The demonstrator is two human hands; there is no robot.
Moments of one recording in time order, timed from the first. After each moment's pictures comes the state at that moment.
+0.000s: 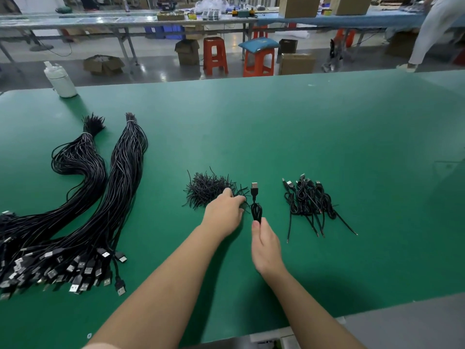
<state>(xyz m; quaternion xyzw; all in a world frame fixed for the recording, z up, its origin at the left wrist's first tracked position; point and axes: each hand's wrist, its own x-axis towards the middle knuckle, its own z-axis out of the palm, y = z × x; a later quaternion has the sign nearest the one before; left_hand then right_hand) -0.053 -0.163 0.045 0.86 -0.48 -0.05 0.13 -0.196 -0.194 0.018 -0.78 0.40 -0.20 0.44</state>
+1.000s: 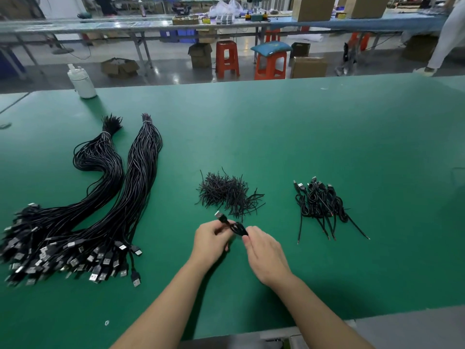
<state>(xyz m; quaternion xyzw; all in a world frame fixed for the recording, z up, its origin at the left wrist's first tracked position) -0.073 -0.083 0.017 0.77 -0.22 -0.25 0.54 -0.198 -0.183 0.011 -0.94 0.23 -0.12 0.23</state>
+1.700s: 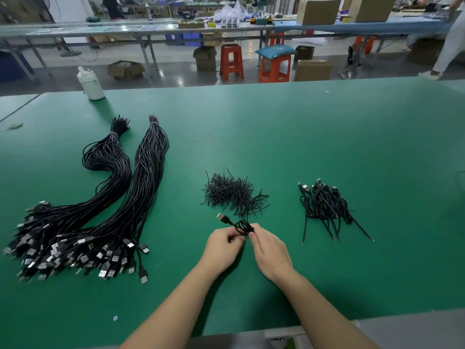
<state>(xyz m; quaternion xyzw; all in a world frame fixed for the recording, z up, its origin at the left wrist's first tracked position) -0.091 -0.078 0.030 0.82 -0.26 -0.25 0.44 -0.195 -0.186 0.011 -0.92 0.25 -0.11 0.30</state>
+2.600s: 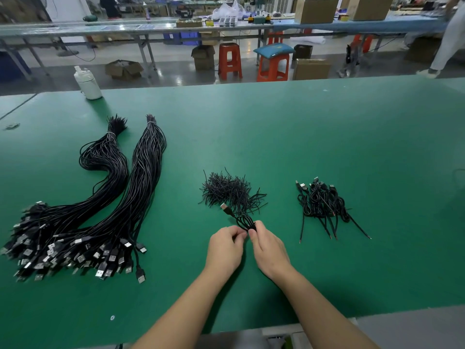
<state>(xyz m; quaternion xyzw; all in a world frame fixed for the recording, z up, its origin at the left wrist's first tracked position) -0.112 -0.087 0.038 0.87 -0.26 -0.16 0.39 -0.194 -0.188 0.010 -0.90 0.28 -0.10 0.32</state>
